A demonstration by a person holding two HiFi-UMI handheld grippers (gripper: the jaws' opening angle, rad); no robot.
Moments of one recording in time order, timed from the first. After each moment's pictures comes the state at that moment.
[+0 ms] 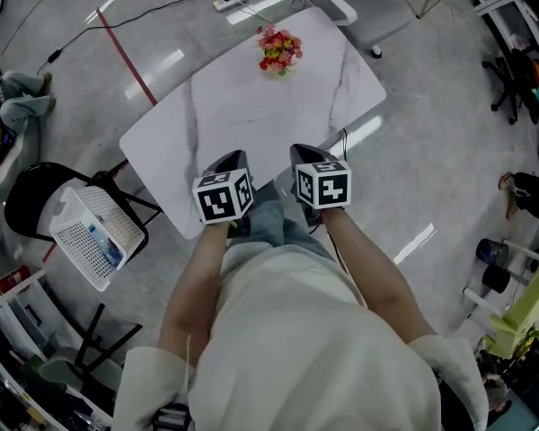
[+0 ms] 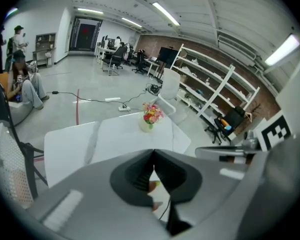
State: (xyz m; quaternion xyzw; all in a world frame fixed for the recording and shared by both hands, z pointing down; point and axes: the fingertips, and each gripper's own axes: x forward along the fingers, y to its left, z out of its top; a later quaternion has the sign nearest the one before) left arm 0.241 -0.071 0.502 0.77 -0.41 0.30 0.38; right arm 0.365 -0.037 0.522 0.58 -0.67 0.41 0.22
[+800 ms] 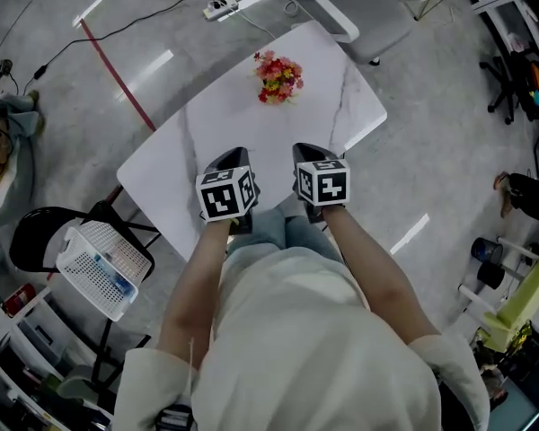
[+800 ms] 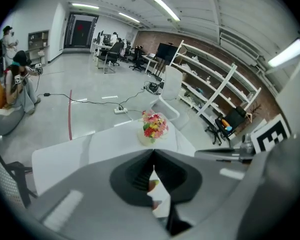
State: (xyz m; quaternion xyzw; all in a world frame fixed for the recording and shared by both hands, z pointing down) left arm 0.280 -0.195 0.521 0.78 -0.39 0.31 0.38; right arm 0.406 -0.149 0.548 0.59 -0.64 0.42 0.25
